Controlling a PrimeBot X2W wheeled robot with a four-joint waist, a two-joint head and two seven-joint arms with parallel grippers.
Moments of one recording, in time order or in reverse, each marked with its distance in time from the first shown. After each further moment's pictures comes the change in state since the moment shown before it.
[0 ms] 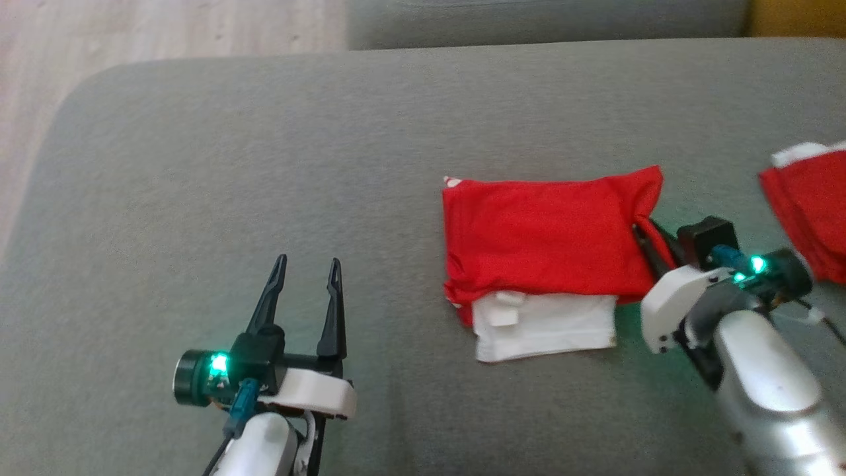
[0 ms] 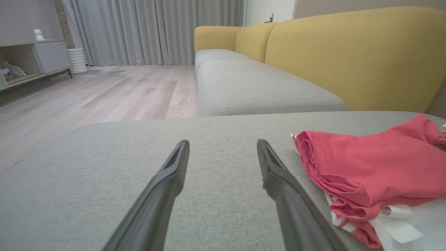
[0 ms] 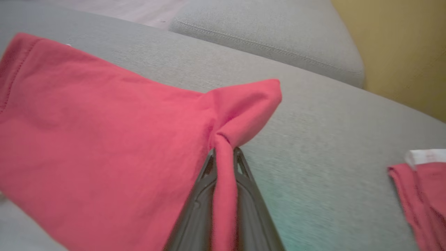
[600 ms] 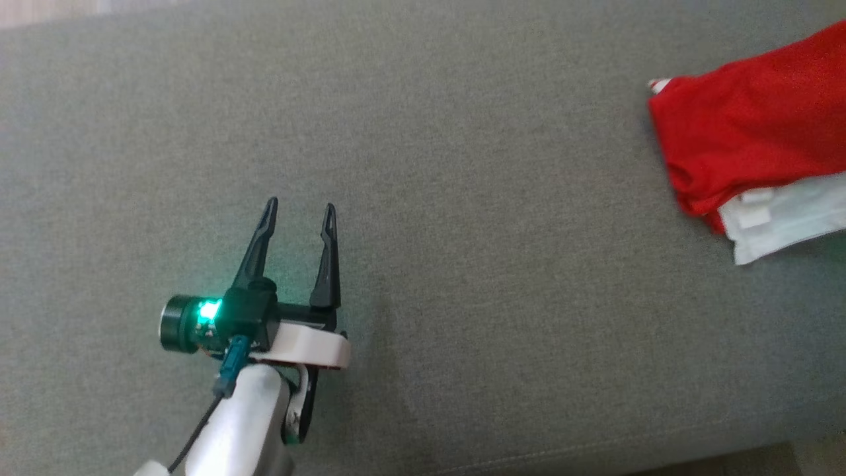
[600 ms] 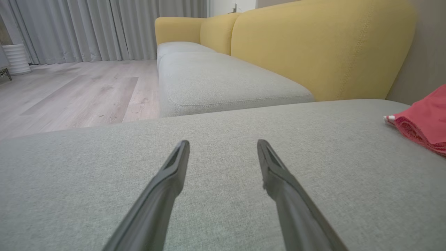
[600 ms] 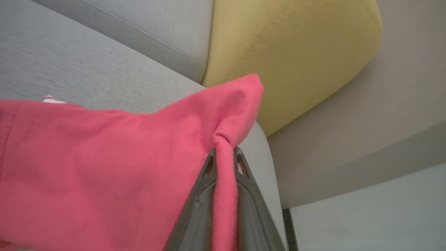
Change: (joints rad) left arm -0.099 0.002 0.024 -0.023 0.039 -0.012 0.000; right arm -0.275 -0.407 0.015 0.028 0.013 0.000 0.045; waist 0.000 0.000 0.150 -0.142
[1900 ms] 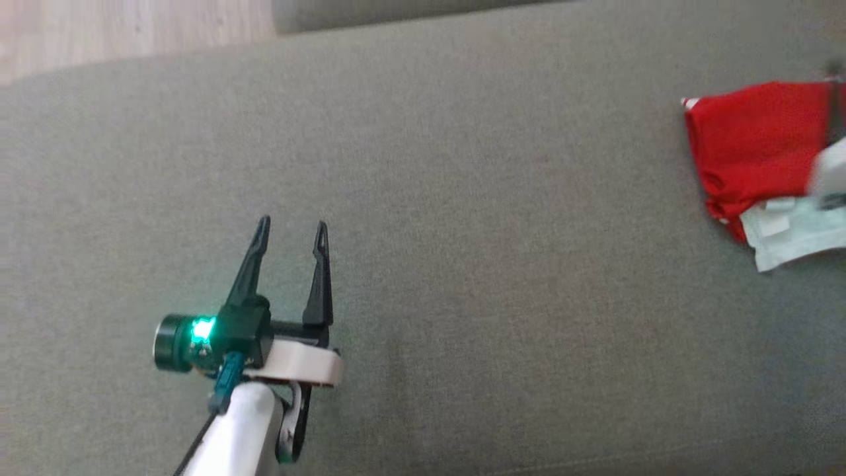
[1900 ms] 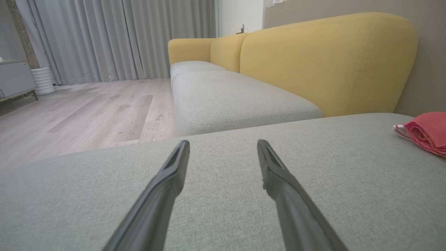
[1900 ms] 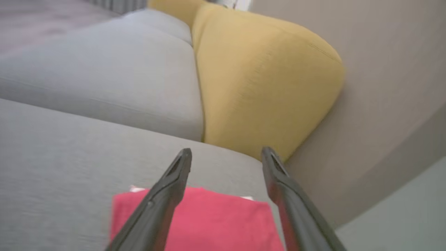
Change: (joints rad) left arm 0.033 0.000 0.035 -0.001 0.027 -0.019 0.000; right arm -0.040 0.234 -0.357 0.111 -0.249 0.000 -0.150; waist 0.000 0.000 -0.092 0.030
